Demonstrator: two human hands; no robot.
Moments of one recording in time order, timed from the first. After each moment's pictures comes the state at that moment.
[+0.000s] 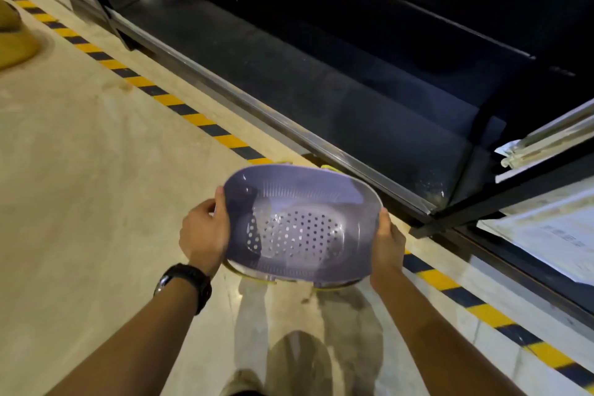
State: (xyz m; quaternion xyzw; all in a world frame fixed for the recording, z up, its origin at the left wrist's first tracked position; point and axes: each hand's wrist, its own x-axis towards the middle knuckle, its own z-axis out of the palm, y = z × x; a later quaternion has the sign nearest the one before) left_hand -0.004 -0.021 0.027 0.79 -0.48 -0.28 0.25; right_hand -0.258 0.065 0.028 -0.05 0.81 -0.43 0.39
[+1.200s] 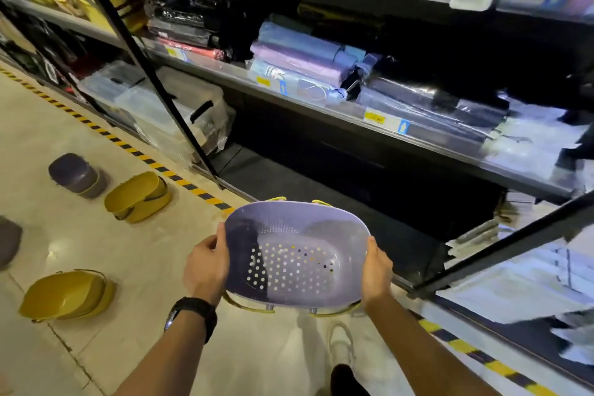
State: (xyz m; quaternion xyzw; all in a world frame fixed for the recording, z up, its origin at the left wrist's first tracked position) left_hand 0.114 -0.087 0.639 0.76 -0.51 -0.30 0.28; right_hand -0.136 -0.002 0.610 0.01 0.76 -0.51 0.42
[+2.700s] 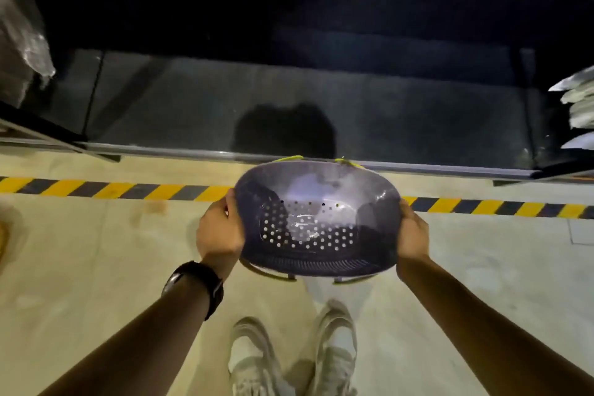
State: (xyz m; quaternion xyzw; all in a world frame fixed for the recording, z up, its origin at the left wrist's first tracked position) left_hand 0.170 -0.452 0.102 0.63 -0.66 -0.41 0.03; right_hand -0.013 -0.247 0.114 0.25 0.75 -0.53 0.30
